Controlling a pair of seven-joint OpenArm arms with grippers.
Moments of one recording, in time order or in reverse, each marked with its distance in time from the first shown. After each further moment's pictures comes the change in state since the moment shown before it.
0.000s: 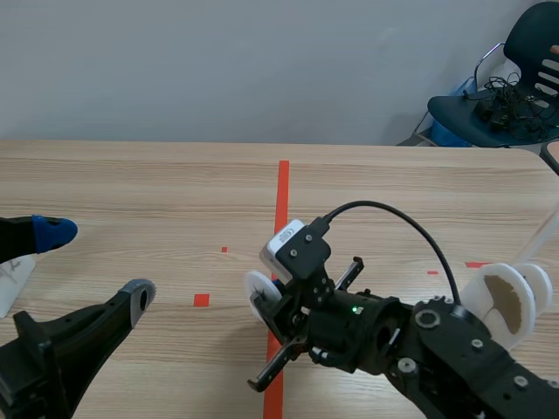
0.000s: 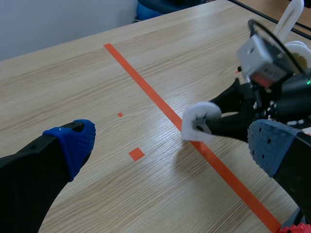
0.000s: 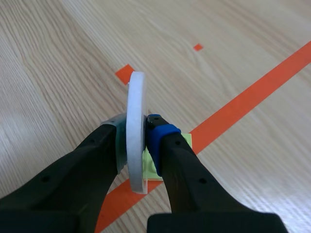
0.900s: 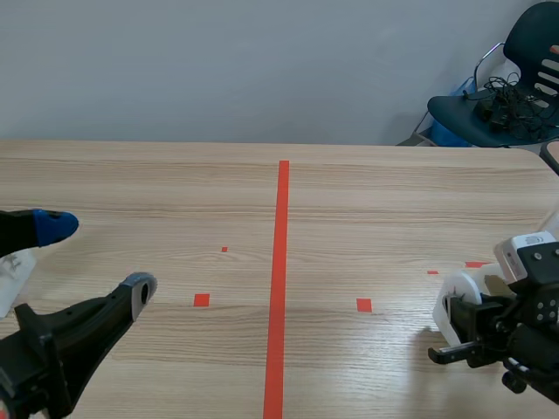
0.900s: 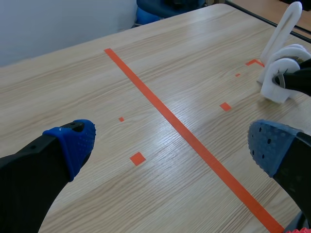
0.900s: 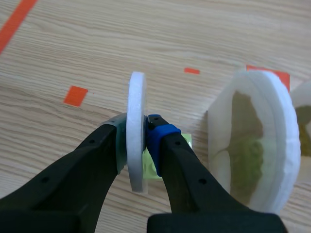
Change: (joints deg) left arm -1.2 0.0 0.0 0.0 0.0 -0.5 0.0; right arm -16.0 2.9 32.9 2.1 14.4 -2.8 -3.1
